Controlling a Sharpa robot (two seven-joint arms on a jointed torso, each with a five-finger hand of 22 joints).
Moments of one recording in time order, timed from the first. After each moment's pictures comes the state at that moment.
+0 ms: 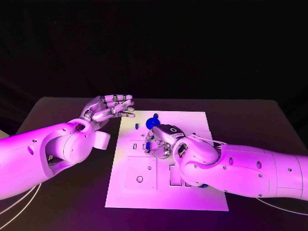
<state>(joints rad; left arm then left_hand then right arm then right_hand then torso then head) 1.21 -0.88 -0.02 1.55 -0.06 -0.27 0.40 1.55 -0.10 0.12 0.25 0.17 0.80 0.21 0.16 0.12 0.95 0.19 0.07 0.07 0.91 0.14 0.37 0.33 0.17 0.92 0.23 0.43 0.22 1.18 -0.59 -0.16 1.60 -1.57 -0.47 -0.46 1.33 -0.24 0.34 0.26 0.18 0.98 0.14 0.20 0.37 1.46 0.05 1.47 1.31 1.47 -0.03 1.56 1.31 0.01 1.47 0.08 1.52 1.31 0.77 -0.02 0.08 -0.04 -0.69</state>
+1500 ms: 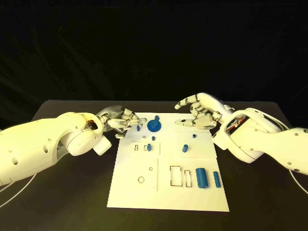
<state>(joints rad) 1.26 -0.82 -0.01 1.49 -0.57 -0.06 -0.09 1.28 -0.03 0.05 0.30 0.17 0.83 0.11 0.67 0.45 1.23 0.03 1.25 0.99 1.46 -0.02 1.50 1.31 0.11 1.26 0.08 1.36 1.08 1.35 -0.94 -0.15 1.73 -1.11 -0.55 -0.03 1.43 -0.19 0.11 0.29 0.18 0.85 0.17 0.14 0.34 1.41 0.09 1.37 1.31 1.47 0.01 1.54 1.31 0.03 1.47 0.11 1.43 1.31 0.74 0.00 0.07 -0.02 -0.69</state>
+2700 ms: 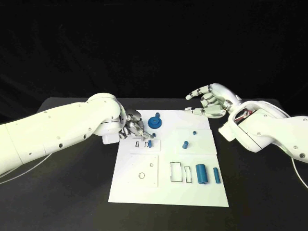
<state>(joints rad) 1.34 -0.59 -0.05 1.34 -0.96 0.29 -0.55 1.19 0.00 0.00 0.29 0.17 0.81 0.11 0.67 0.50 1.24 0.03 1.27 1.04 1.47 -0.02 1.51 1.31 0.11 1.28 0.08 1.38 1.13 1.37 -0.95 -0.15 1.66 -0.93 -0.54 -0.01 1.43 -0.18 0.11 0.29 0.18 0.85 0.17 0.15 0.34 1.41 0.09 1.37 1.31 1.47 0.01 1.54 1.31 0.03 1.47 0.11 1.43 1.31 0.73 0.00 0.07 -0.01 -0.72</state>
